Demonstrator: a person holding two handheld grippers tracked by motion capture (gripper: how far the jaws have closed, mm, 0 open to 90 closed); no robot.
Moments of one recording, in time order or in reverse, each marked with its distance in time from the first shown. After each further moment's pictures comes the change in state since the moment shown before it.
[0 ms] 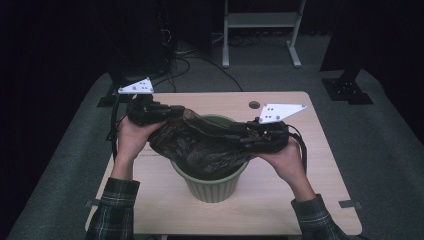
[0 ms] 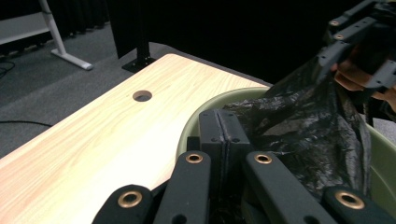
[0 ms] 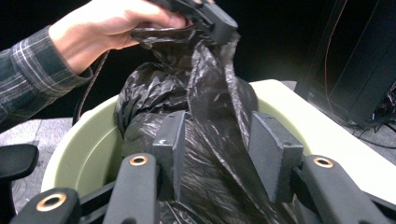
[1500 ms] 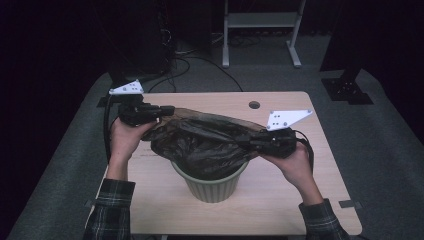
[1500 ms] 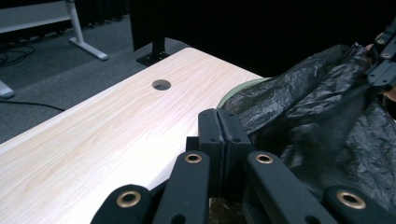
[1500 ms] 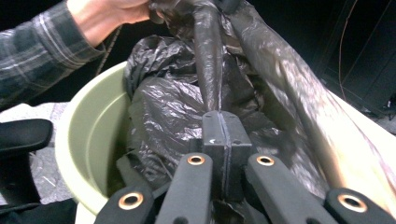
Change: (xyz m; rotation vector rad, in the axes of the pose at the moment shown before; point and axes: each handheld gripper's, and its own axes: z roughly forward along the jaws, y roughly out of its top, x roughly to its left) left arm 0.019 -0.018 -0.016 -0.004 0.064 -0.070; right arm -0.005 -0.022 -0.015 0.048 0.046 0.008
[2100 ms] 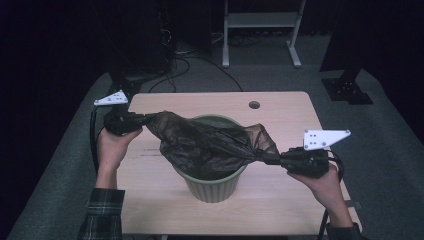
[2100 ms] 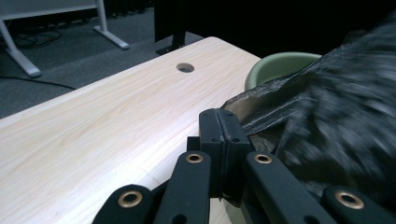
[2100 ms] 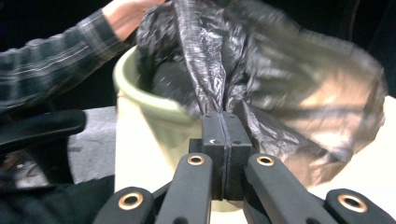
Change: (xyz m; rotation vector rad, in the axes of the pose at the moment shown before) left arm 0.014 -0.038 -0.028 0.002 0.080 -0.066; right arm 0.011 -0.056 -0.060 -0.042 0.049 0.068
